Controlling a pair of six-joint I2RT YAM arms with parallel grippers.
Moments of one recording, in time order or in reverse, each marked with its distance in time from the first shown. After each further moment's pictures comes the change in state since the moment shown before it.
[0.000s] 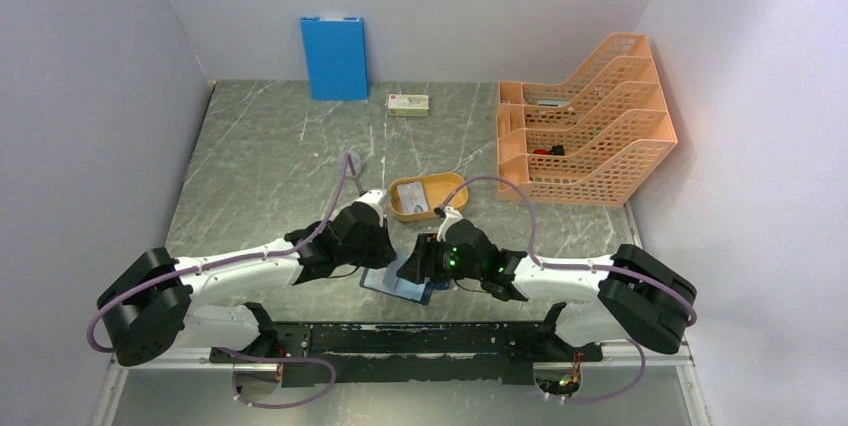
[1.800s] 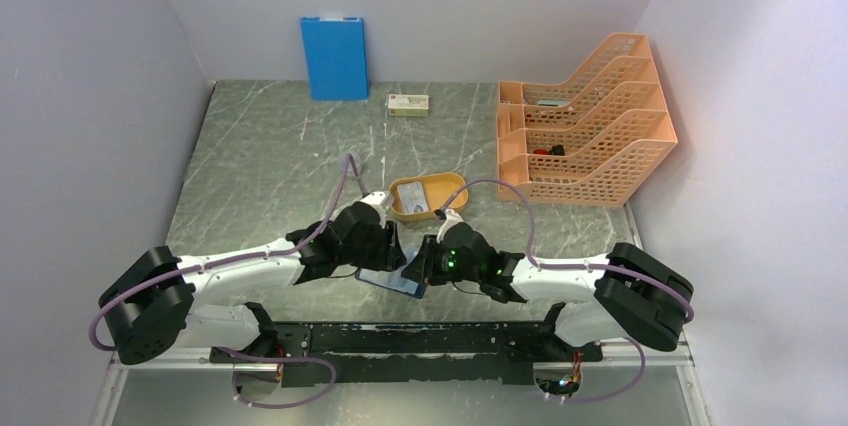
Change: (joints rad) left arm 0.002 0.012 -0.001 0.021 0.067 -0.011; right arm 0.021 0.024 -0.006 0.027 0.027 0.076
